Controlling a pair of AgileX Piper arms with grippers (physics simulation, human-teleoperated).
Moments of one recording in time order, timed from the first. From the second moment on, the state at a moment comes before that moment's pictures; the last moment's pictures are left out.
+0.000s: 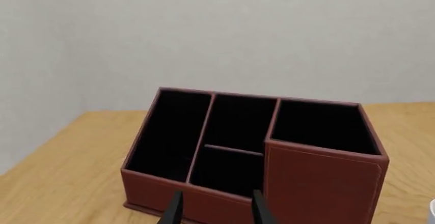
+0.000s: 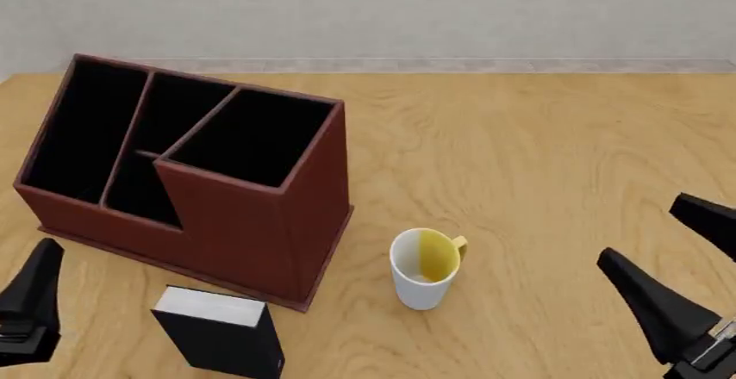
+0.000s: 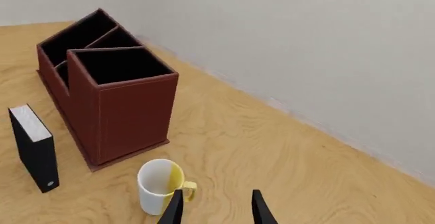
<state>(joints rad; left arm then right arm) 0.03 0.00 -0.06 0.02 0.05 0.50 0.20 -0.34 0.26 -0.27</state>
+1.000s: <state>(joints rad) 0.06 0.00 -0.09 -0.01 0.05 1.05 1.11 -0.76 0.17 -0.33</state>
